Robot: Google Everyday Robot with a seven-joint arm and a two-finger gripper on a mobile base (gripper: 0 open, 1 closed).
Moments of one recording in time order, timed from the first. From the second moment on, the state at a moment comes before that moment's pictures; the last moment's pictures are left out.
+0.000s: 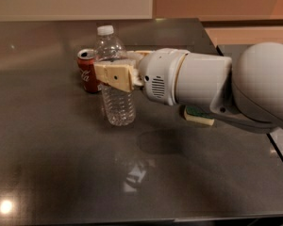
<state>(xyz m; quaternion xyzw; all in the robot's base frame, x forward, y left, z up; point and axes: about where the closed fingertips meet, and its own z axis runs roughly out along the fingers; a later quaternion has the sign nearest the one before) 0.467 0.057 1.001 -0.70 -0.32 -0.53 0.36</state>
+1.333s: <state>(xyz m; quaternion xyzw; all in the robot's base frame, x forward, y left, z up) 0.456 0.034 0.970 -0.64 -0.35 -0.59 0.36</state>
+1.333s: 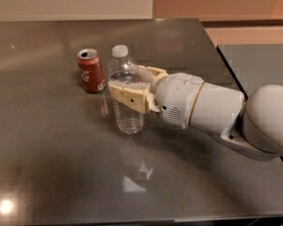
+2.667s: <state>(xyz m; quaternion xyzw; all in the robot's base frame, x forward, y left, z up) 0.458 0.022 0.950 -0.60 -0.35 -0.62 0.37</state>
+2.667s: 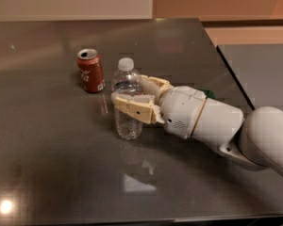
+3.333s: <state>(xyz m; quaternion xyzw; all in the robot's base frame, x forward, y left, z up) 0.459 0.021 0.942 -0.59 -0.36 -0.63 0.36</state>
